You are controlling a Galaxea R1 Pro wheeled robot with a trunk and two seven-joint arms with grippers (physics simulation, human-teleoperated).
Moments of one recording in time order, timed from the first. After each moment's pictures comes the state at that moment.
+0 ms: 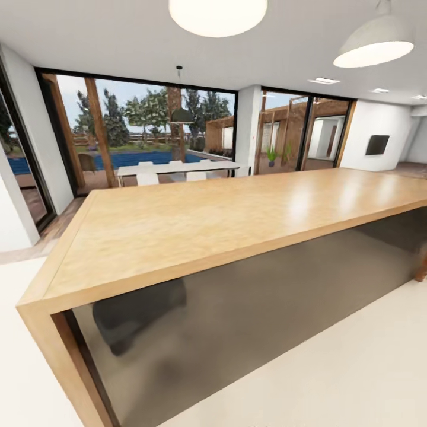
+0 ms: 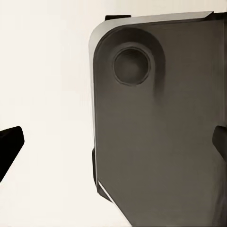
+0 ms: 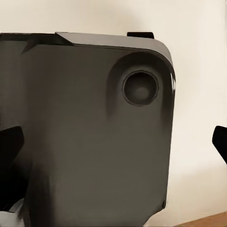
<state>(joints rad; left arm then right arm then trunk) 0.00 0.03 -0.01 -0.03 0.00 -0.06 0.00 0.00 0.02 0.00 -0.09 0.00 -0.01 0.00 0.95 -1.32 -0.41</state>
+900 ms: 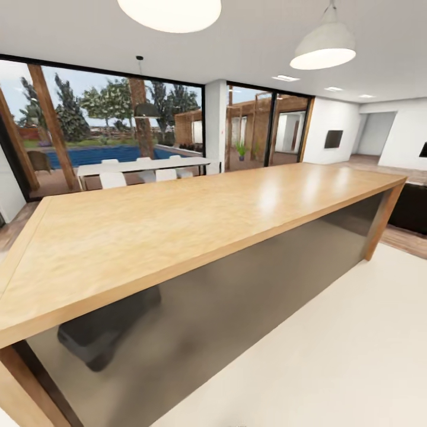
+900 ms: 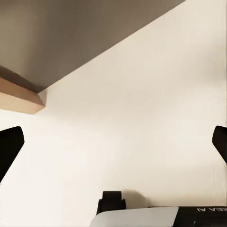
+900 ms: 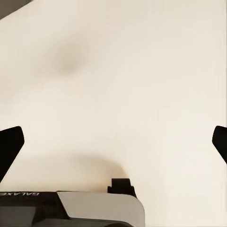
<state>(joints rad) -0.21 0.02 -0.01 -0.25 0.00 -0.14 -0.01 0.00 -0.01 0.00 -0.55 0.00 -0.05 0.01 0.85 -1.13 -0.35</state>
